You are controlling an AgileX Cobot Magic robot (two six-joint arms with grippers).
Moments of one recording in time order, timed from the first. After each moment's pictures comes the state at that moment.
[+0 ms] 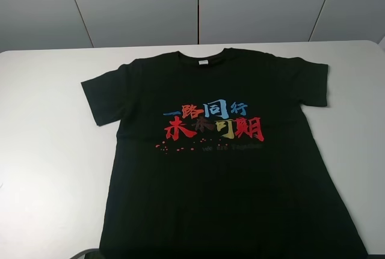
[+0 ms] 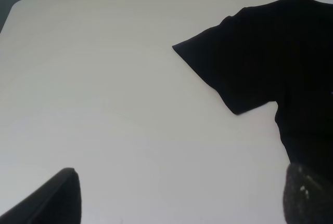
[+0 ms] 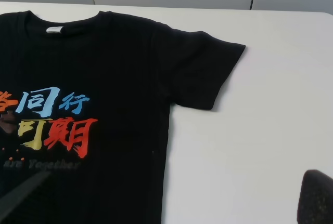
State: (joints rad) left arm -0.11 0.00 -0.51 -0.06 1.08 0.03; right arm 0.07 0.00 -0.50 0.01 1.10 -0.02
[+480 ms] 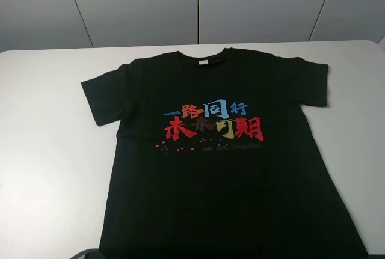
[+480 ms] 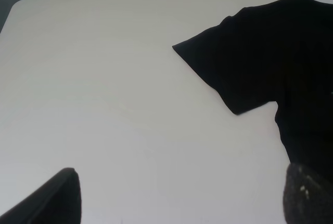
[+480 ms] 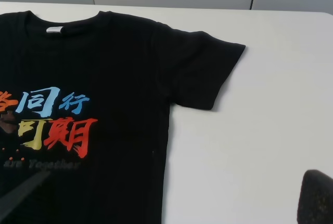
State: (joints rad) left arm -0.11 0.00 -0.51 -0.06 1.08 0.03; right arm 0.07 0.00 -0.50 0.01 1.10 -0.02
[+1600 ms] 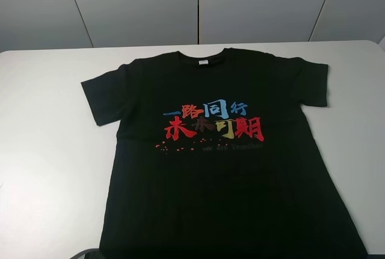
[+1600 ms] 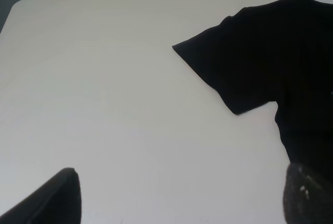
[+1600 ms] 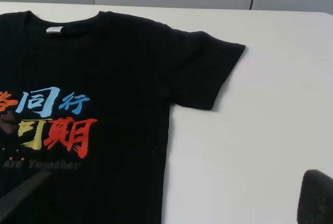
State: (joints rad) left arm -0.11 0.00 -0.51 -0.06 1.08 0.03; right arm 0.07 0.00 -0.50 0.01 1.10 -0.02
